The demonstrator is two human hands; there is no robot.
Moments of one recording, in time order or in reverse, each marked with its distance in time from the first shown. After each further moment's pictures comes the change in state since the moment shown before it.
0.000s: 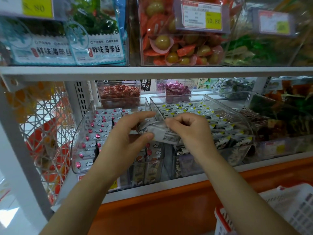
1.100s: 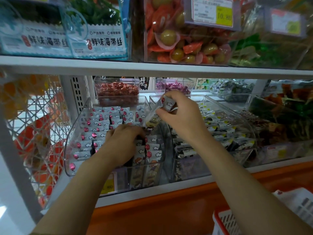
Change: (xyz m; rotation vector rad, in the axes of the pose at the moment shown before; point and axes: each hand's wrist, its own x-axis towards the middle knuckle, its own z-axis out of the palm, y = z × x) left_hand 0.036 -0.059 0.002 0.702 -0.306 -0.220; right_hand 0.040 -0.008 0.013 -0.373 -0.082 -0.210
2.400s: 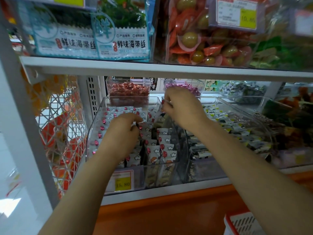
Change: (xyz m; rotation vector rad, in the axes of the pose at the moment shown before) left_hand -0.017 -0.010 -0.026 -0.374 0.319 -0.118; right_hand 0.037 -0.005 0.023 -0.552 -0.159 -0.207
